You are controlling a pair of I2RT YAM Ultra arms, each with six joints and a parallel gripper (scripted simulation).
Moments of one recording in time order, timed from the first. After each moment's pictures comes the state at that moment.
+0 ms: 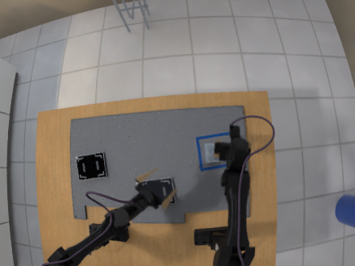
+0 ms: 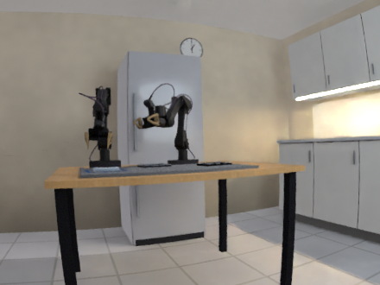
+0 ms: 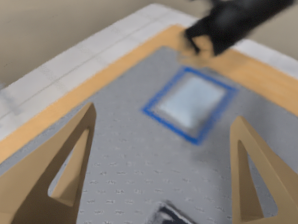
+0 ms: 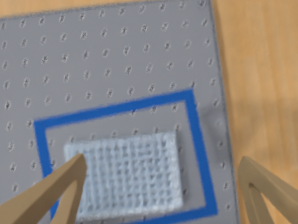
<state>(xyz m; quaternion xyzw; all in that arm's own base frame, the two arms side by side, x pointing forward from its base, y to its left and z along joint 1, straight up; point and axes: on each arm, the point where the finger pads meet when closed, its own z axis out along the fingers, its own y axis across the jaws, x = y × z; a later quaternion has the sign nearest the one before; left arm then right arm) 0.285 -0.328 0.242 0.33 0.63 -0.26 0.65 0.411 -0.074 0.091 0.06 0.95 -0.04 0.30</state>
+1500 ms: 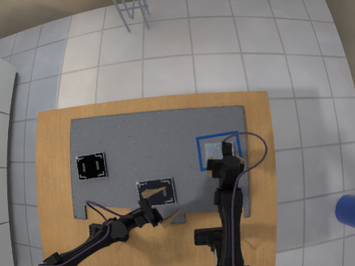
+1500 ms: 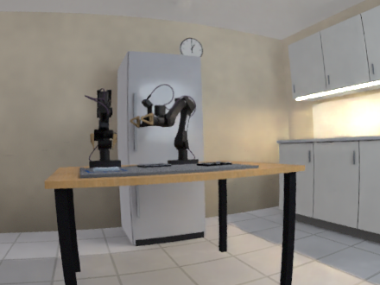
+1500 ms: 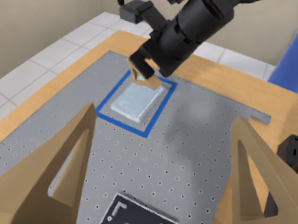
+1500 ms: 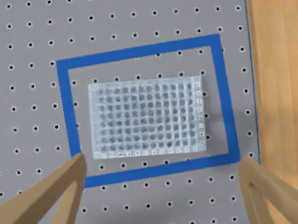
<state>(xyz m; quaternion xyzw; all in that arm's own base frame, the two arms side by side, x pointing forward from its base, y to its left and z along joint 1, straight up) 0.221 -0.343 0.254 0.37 0.60 -0.35 0.62 0.355 -0.043 0.087 0.05 0.96 -0.03 0.29</state>
